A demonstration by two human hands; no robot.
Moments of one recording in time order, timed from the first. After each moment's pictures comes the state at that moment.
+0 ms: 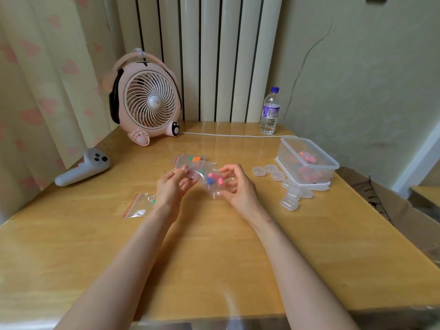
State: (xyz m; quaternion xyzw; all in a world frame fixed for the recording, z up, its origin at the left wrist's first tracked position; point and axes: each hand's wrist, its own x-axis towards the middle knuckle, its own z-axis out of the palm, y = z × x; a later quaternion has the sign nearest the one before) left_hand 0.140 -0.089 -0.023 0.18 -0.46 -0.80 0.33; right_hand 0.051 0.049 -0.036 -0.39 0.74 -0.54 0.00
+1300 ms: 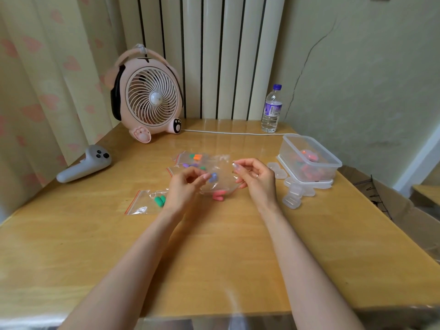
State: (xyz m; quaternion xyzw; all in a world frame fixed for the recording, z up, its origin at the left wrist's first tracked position) left_hand 0.137 -0.081 -0.034 0.16 -0.74 -0.58 0.31; right_hand 0.046 0.060 -0.016 -0.28 0.64 -0.72 0.03
